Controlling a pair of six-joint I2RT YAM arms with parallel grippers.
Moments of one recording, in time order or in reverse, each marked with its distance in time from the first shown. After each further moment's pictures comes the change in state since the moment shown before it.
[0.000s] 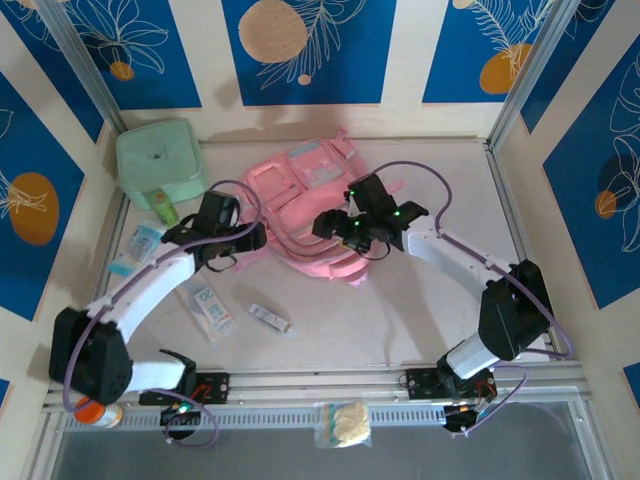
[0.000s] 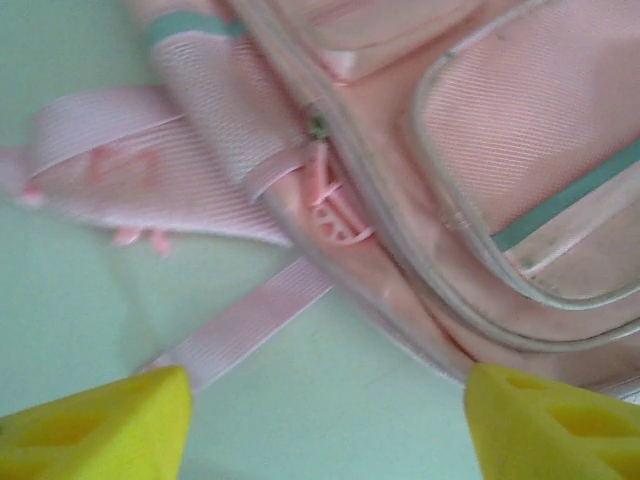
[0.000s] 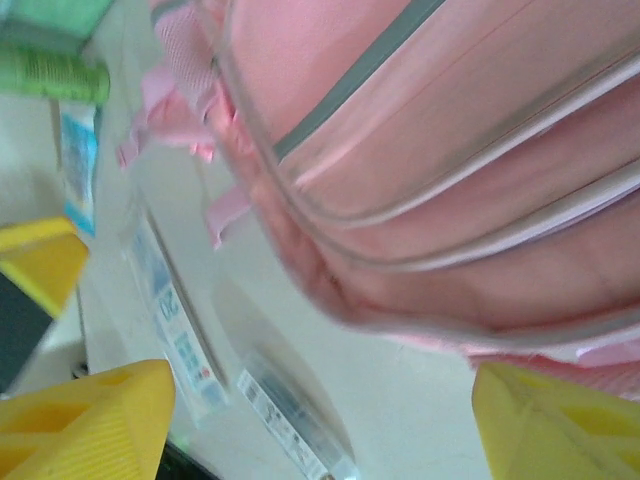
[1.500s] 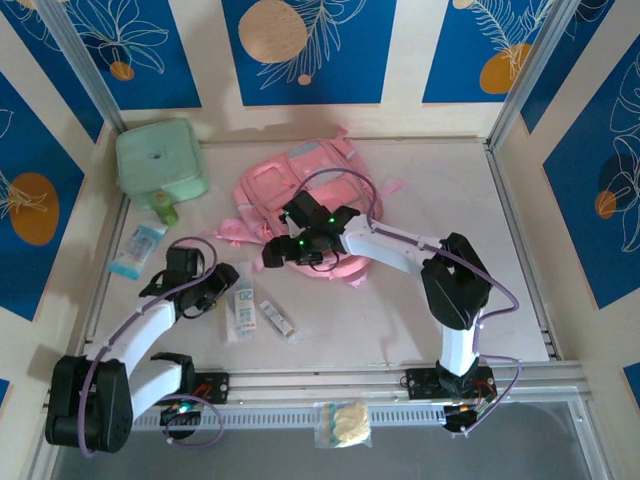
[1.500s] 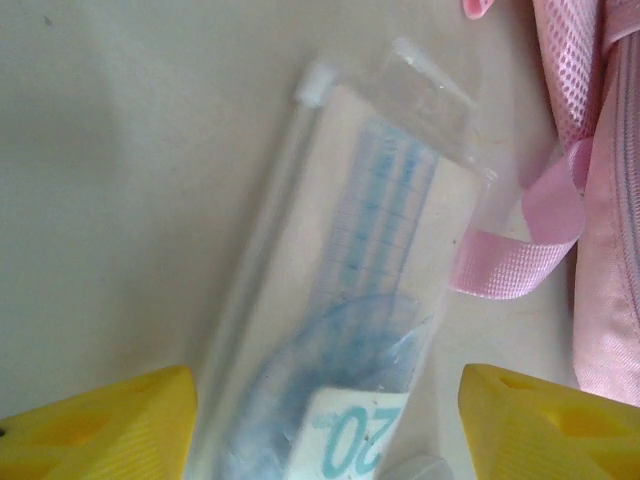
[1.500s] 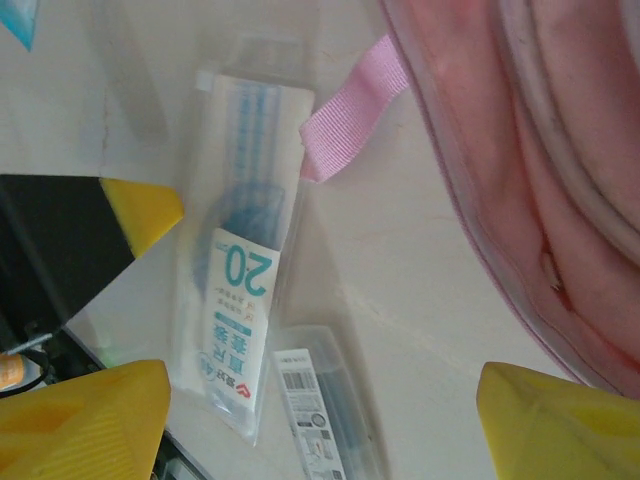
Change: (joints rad) left arm 0.264 -0.232 -0.517 0.206 0.261 -0.365; right arm 0.226 0.346 0.272 -0.039 -0.005 -0.156
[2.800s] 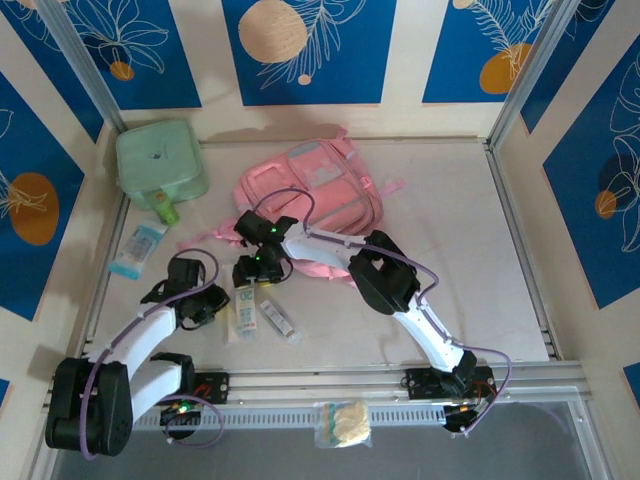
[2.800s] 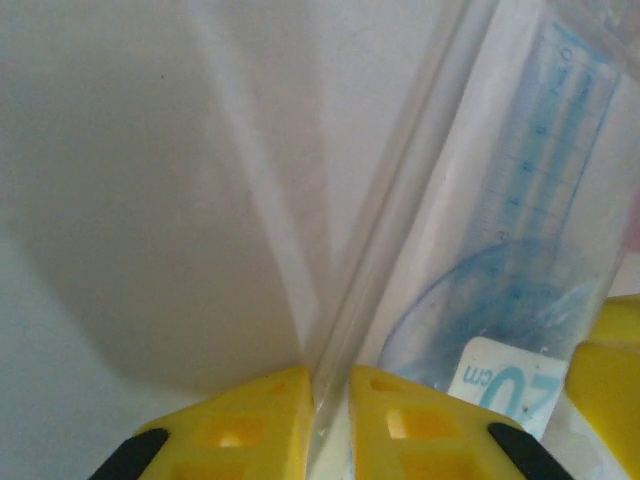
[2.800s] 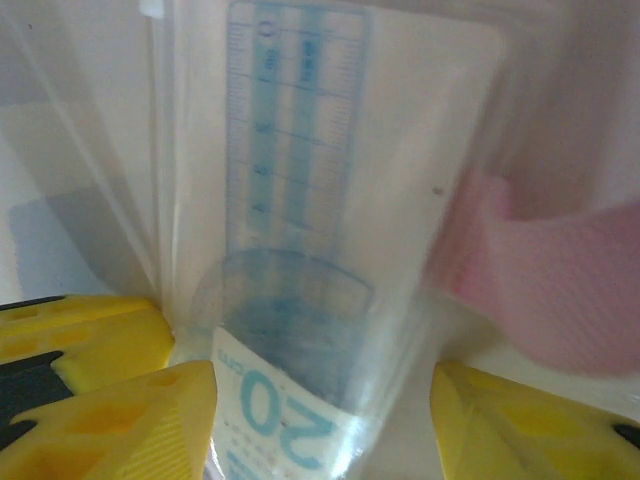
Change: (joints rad) left arm 0.000 0.002 -0.076 -0.041 -0.017 0.068; right arm 0.123 0.482 0.462 -0.165 -0.050 0.072
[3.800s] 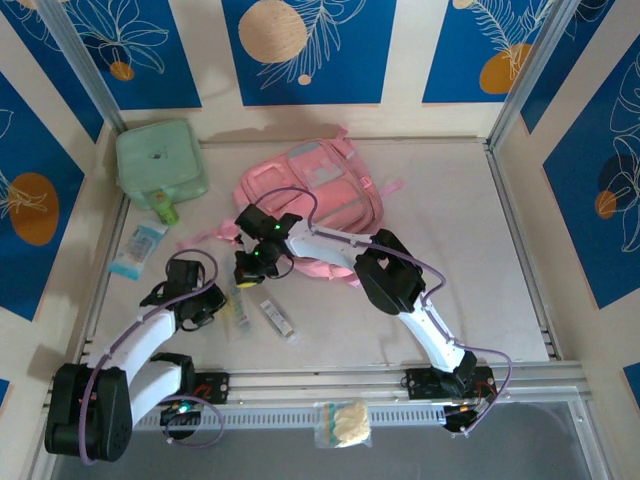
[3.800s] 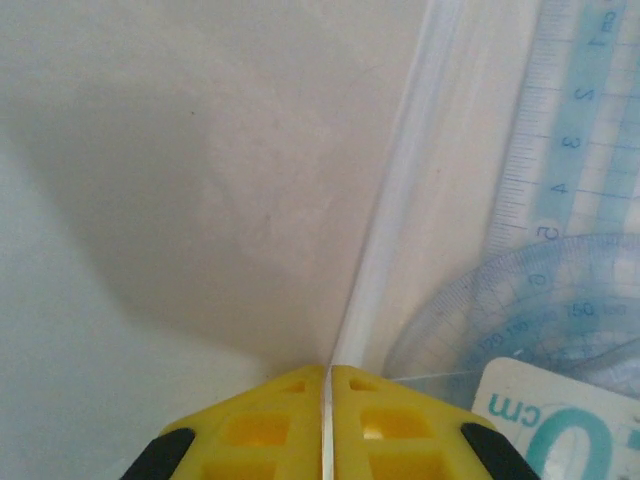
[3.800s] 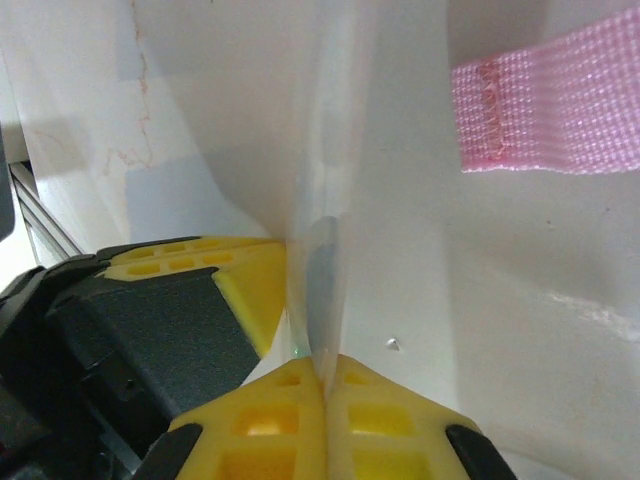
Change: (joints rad) left arm -0.003 -0.036 -0.011 0.000 -0.048 0.000; right arm -0.015 -0.056 -0.045 0.084 -0.174 0.045
